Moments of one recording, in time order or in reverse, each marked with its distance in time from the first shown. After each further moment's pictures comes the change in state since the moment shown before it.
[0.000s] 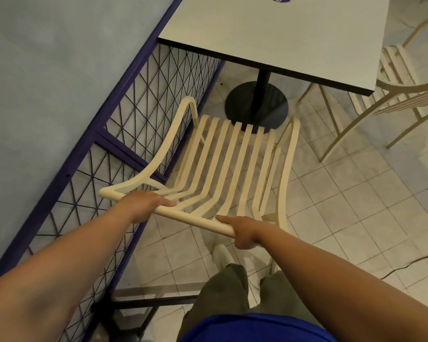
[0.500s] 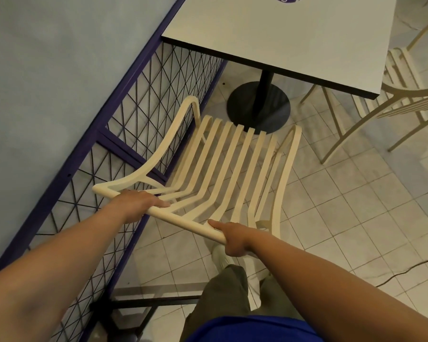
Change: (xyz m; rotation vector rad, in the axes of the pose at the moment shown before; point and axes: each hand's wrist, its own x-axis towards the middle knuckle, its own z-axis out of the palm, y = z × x) left_hand -0.007 -0.021 0.000 0.038 -0.014 0.000; right_hand 0.010 -0.022 0.012 0.032 -0.025 -0.020
